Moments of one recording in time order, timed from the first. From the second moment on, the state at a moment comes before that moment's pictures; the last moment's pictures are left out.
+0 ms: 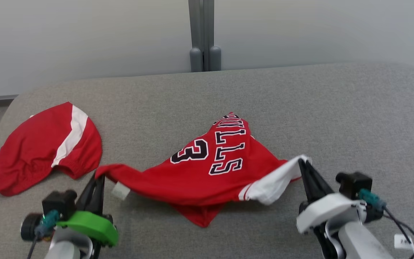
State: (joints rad) left arm -0.15 0.19 -0.17 0.48 -0.32 -0.13 -0.26; right arm -0.18 -0.08 0.21 0.48 0.33 0.13 -0.26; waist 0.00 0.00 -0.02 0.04
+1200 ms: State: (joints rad) left arm -1.66 0.40 -0.65 0.86 -0.77 -0.13 -0.22; right arm -1.76 -0.17 0.29 1.00 0.51 0.13 -0.24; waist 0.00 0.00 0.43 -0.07
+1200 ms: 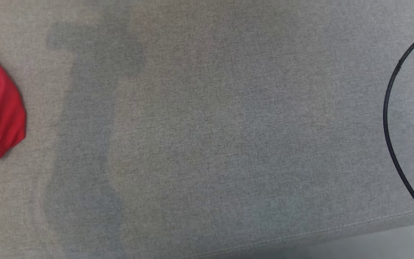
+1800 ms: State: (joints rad) left arm -0.89 0.42 -0.45 0.59 -0.82 -0.11 -0.26; right arm -0.92 -0.23 0.29 0.63 0.65 0.13 -0.26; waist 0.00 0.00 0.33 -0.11
